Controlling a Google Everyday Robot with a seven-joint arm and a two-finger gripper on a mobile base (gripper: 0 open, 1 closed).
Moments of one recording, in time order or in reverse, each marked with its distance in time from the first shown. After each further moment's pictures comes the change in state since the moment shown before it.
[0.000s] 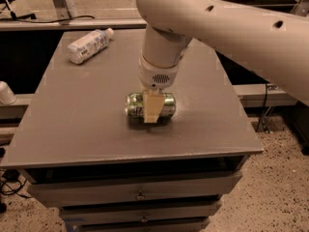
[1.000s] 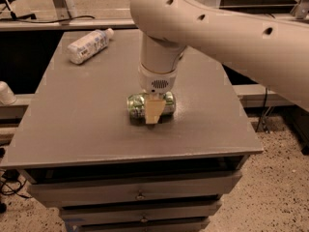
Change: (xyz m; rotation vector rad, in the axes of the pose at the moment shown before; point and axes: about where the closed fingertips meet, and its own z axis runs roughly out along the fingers) arm 0.006 0.003 0.012 -0.001 0.063 -0.005
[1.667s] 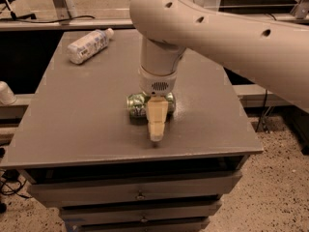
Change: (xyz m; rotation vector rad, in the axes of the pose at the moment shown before) arm 0.003 0.003 0.004 -0.010 0.008 0.006
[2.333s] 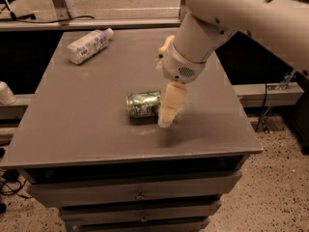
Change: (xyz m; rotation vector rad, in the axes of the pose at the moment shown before) arm 0.019 -0.010 -0.044 0.068 -0.256 0.111
